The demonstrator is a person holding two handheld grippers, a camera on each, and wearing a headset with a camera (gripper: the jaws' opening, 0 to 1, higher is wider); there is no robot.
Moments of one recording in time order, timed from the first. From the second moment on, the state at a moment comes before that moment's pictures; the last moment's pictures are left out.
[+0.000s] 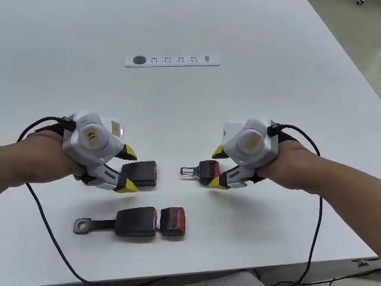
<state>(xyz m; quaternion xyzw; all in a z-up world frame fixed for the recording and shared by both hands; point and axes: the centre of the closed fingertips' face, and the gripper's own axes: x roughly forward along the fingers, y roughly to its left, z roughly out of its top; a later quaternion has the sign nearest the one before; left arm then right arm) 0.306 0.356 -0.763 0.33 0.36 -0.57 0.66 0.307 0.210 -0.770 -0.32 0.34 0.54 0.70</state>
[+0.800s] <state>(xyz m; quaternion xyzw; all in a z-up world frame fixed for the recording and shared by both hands) 0.301 0.353 -0.778 0.36 0.36 -0.59 0.63 0.302 0.217 -0.782 -0.30 0.34 0.59 0.67</state>
